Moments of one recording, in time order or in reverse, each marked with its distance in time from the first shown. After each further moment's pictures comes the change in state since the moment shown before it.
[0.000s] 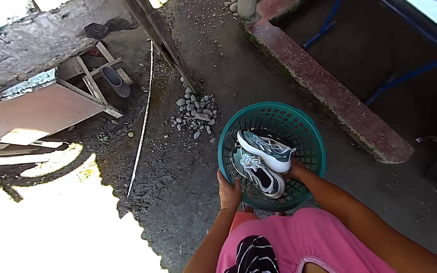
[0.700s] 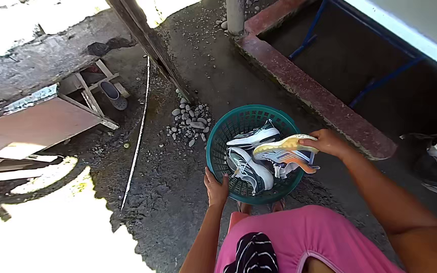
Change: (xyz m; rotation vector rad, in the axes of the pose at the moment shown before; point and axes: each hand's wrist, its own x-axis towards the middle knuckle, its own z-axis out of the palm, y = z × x) left_hand -0.008 0.015 -0.021 0.062 0.031 -0.012; right_hand -0.165 0.014 -0.179 0.163 0.294 -0.220
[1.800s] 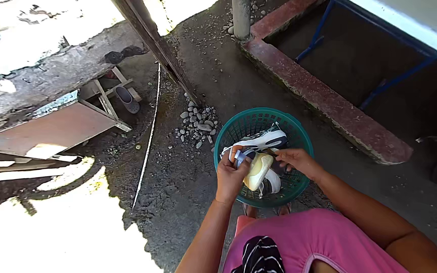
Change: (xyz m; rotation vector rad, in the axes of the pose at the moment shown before) left_hand -0.034 0.143 -0.046 -0.668 -0.222 0.429; right_hand -0.004 -0.041 0.091 0.726 -0.124 -0.172
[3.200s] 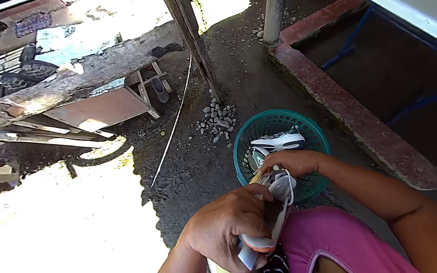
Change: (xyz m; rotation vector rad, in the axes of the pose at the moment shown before) left_hand -0.055 0.113 -0.067 0.085 -0.981 0.706; right_hand 0.027 -0.104 0.054 -0.582 -0.915 -0.585
